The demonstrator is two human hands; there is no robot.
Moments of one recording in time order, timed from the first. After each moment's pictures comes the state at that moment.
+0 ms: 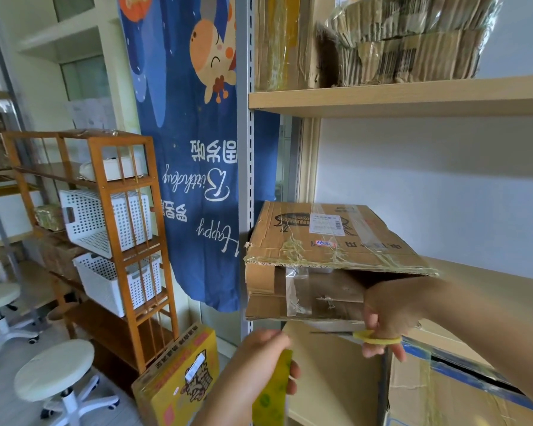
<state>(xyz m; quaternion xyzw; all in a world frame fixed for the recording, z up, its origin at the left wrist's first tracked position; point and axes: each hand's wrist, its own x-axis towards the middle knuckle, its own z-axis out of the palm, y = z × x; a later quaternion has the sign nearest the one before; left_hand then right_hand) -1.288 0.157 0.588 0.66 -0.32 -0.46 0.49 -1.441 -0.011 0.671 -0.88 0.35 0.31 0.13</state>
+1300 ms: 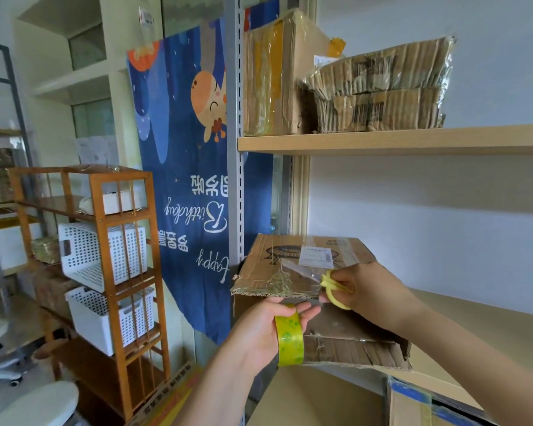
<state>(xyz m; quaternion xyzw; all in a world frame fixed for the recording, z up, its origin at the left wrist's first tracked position) -1.273 0.077 0.635 0.38 -0.26 -0.60 0.66 -1.440 -0.039 0.685 -0.93 0.28 -0.23 0.02</state>
